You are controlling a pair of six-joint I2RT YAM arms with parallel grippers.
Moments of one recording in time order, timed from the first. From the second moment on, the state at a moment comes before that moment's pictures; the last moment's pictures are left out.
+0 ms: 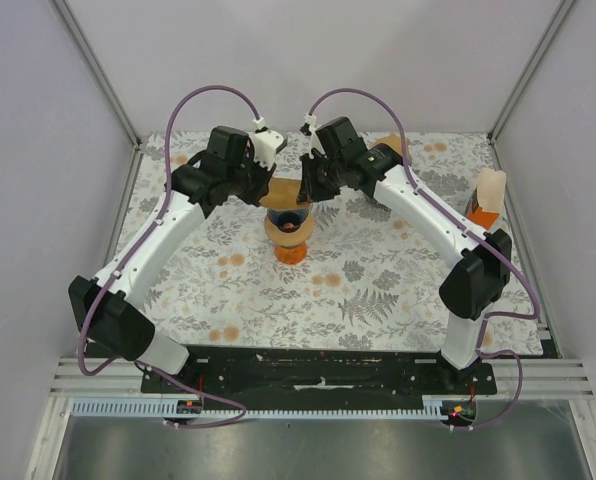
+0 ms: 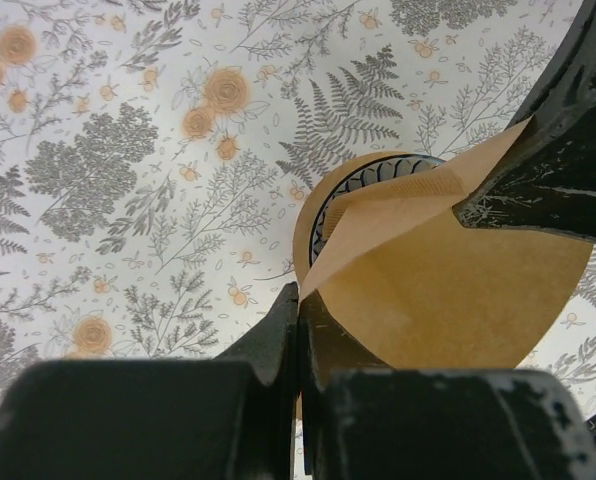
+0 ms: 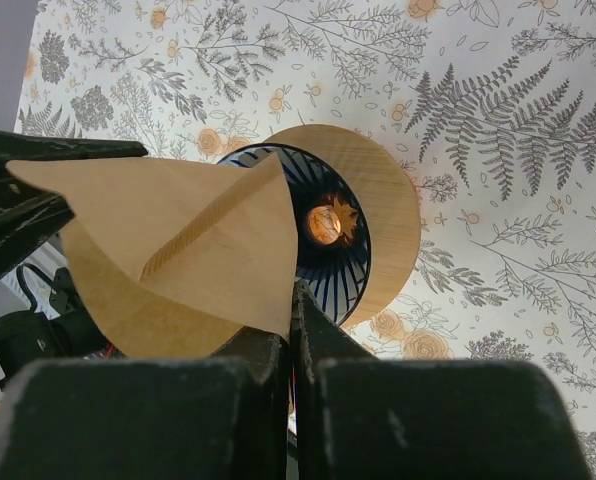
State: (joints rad) left arm -0.47 1.50 1.53 -0.73 0.11 0.21; right arm 0.64 1.85 1.88 -0.81 -0.21 0.40
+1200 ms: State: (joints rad) left arm -0.45 1.54 1.40 -0.64 0.16 0.05; right arm 0.61 1.88 1.87 -0.79 -0.23 0.33
